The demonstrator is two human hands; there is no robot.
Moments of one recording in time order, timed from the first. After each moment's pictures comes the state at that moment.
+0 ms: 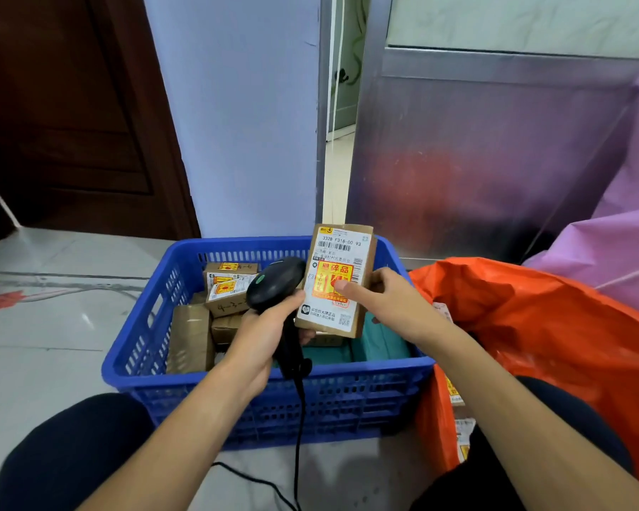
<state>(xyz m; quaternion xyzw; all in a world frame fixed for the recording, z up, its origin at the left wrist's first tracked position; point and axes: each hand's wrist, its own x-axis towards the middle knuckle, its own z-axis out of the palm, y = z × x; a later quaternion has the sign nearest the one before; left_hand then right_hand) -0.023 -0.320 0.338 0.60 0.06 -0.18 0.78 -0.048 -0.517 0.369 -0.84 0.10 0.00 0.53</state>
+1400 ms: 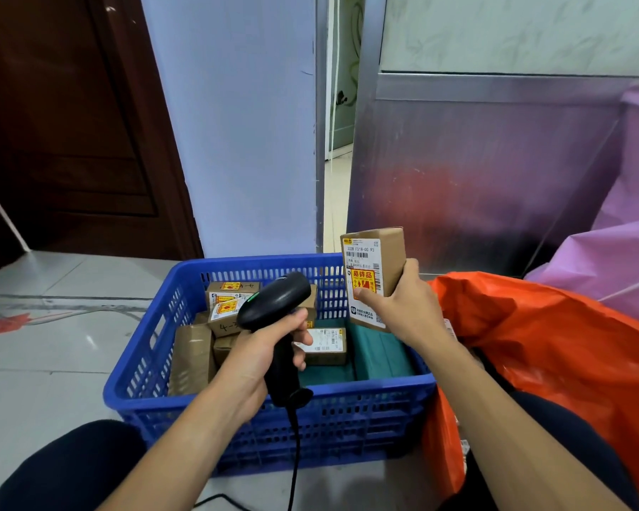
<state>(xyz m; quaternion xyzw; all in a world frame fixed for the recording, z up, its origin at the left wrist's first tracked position) -0.026 -0.309 0.342 0.57 -0.02 -0.22 0.79 -0.030 -0.535 0.361 -0.90 0.18 -0.16 0.37</state>
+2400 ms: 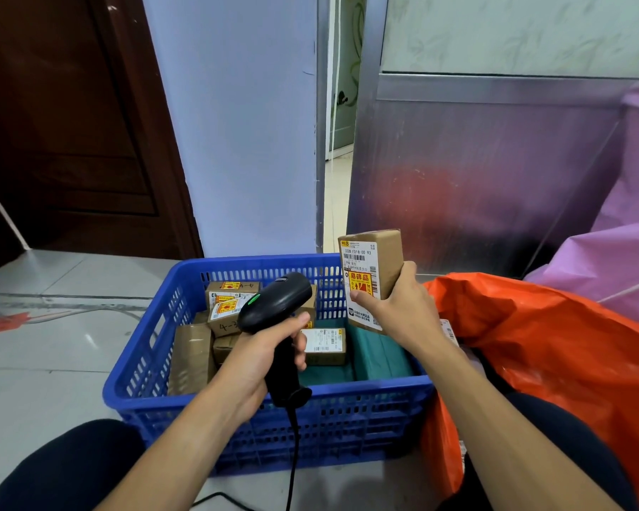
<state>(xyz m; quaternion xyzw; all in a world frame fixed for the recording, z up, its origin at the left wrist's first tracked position) -0.028 -0.309 0.342 0.57 -0.04 -0.22 0.79 -0.032 -0.530 0.361 -0.91 0.18 -0.17 0.34</state>
